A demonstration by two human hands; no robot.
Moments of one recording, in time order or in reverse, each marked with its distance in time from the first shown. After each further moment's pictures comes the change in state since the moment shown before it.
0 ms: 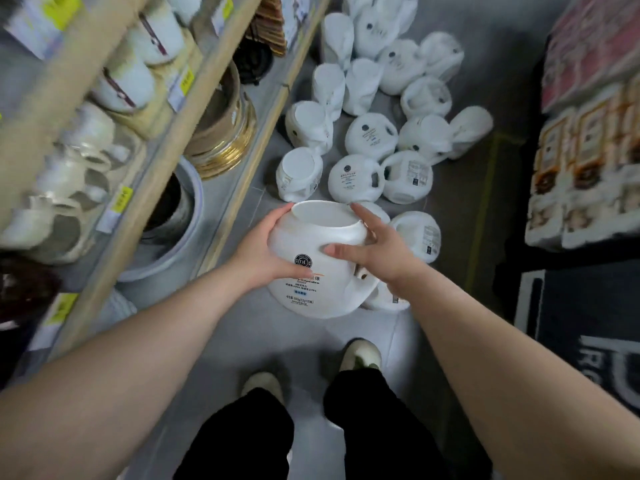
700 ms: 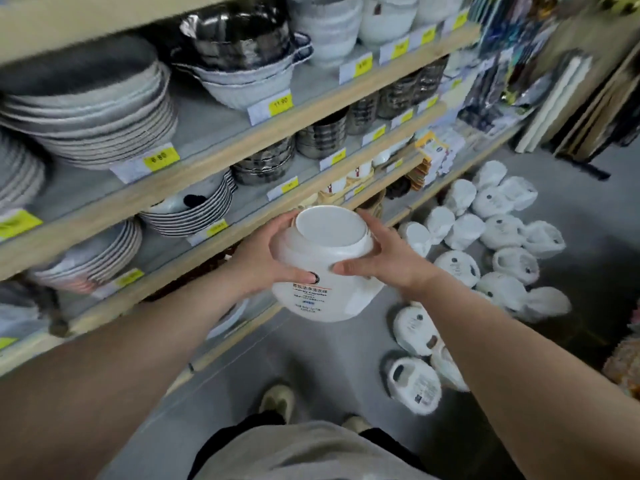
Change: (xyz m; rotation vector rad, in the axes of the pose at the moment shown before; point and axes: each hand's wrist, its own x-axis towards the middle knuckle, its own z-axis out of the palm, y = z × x) left_hand -0.291 0.137 -0.117 -0.087 0.568 0.042; right_hand -0.177 -0.216 0.076 -0.466 -0.534 -0.435
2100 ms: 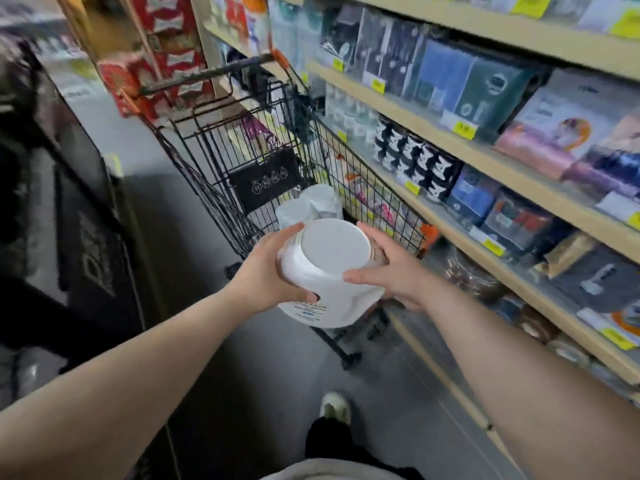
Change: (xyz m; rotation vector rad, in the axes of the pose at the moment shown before) left_hand -0.783 -0.264 -0.115 -0.135 1.466 -0.639; right_hand -0.342 -0.148 0.712 -0.424 -1.516 -0.431
